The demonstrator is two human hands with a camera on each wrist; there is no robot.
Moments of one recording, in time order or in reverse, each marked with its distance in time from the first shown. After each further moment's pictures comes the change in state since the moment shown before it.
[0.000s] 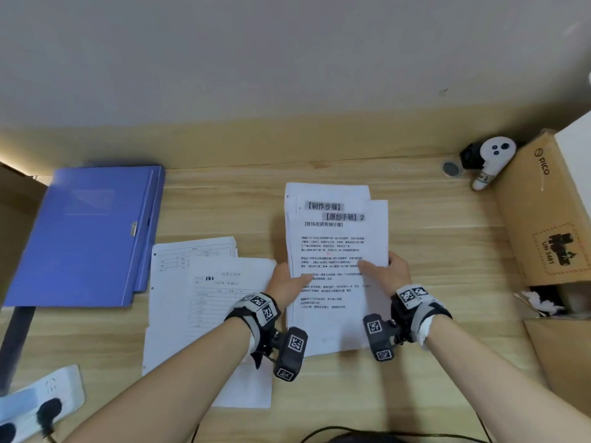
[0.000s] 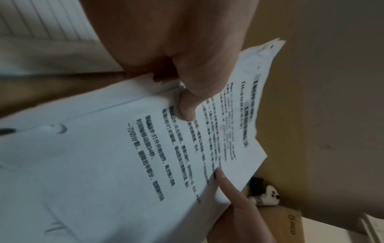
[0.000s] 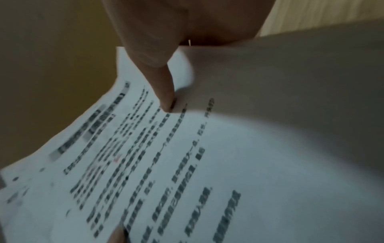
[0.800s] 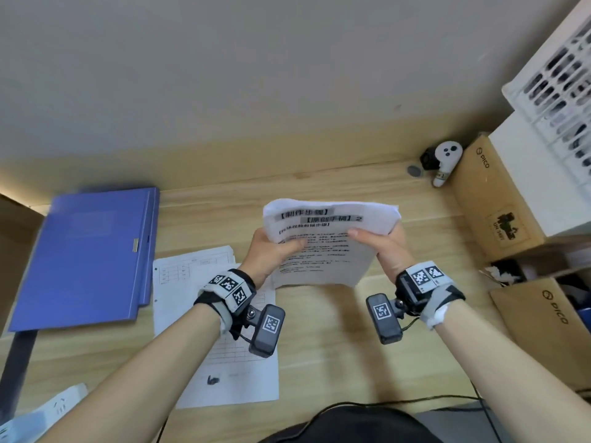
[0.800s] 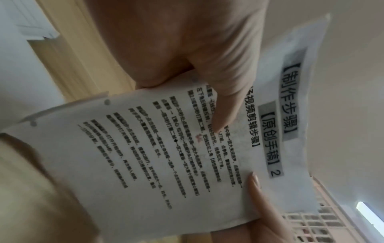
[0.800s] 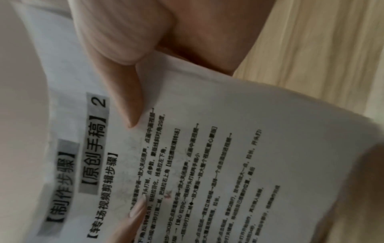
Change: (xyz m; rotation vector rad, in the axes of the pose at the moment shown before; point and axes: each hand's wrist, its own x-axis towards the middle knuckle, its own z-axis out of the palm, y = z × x) left_hand -0.061 0.083 -0.039 -0.108 -0.026 0.416; right_hand -0.099 -0.089 -0.025 0.393 -0.174 -0.400
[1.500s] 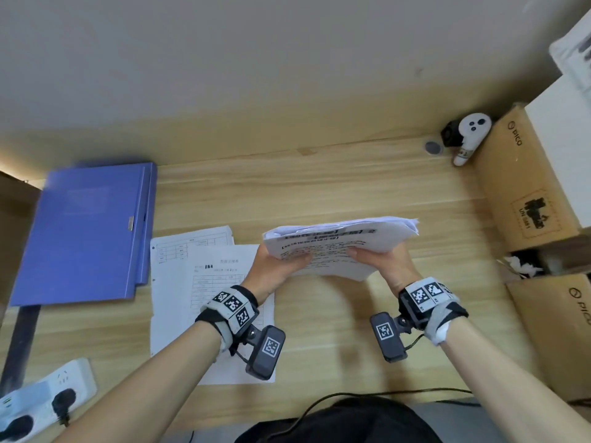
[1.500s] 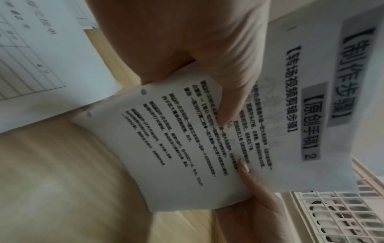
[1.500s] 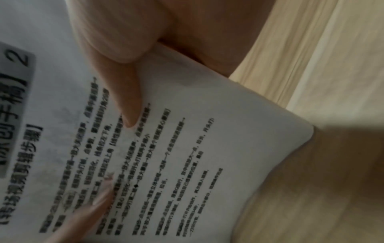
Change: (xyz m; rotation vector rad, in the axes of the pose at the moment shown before) left_hand -0.022 -0.046 0.018 -0.060 0.006 -0.090; right_hand -0.013 0.044 -0.013 -0.079 -0.054 0.085
